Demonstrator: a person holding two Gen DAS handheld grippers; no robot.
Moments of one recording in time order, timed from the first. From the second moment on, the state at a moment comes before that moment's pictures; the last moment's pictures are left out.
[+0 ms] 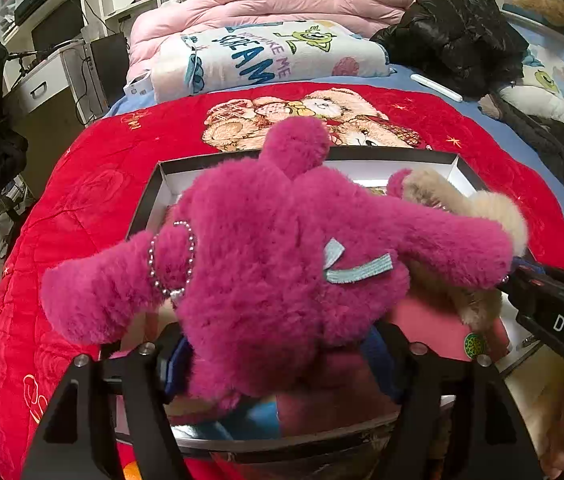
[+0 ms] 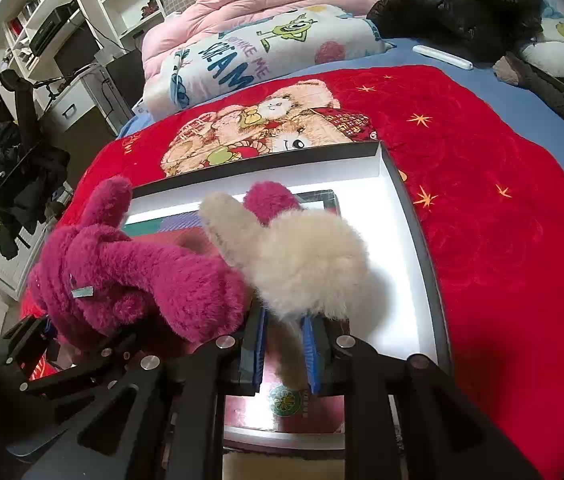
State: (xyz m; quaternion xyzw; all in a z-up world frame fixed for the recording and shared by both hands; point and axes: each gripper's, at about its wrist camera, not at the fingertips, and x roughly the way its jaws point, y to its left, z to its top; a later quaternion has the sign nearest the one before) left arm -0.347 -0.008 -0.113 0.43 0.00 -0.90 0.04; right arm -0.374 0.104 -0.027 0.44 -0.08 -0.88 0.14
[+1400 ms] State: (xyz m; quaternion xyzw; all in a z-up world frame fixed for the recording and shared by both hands) left arm -0.247 -0.053 0.076 0.31 0.05 -0.95 0.04; right arm -0.307 0.130 0.121 0.33 -0.09 -0.92 0.17
